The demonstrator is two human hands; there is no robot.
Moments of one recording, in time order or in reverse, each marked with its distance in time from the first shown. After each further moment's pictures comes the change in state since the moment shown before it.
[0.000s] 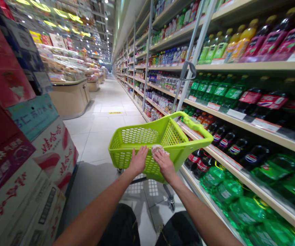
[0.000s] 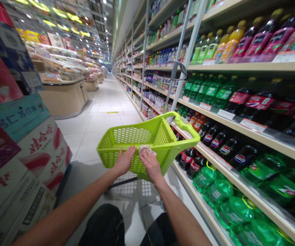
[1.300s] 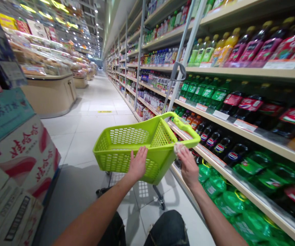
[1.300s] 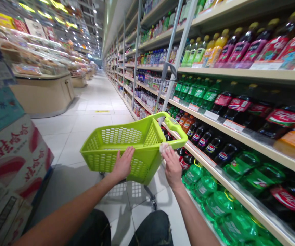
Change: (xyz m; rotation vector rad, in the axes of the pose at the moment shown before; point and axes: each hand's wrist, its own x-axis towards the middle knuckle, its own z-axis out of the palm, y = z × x) left_hand 0.008 0.051 0.005 0.006 0.042 0.020; right_hand -0.035 0.059 -0.106 -0.124 0.168 0.243
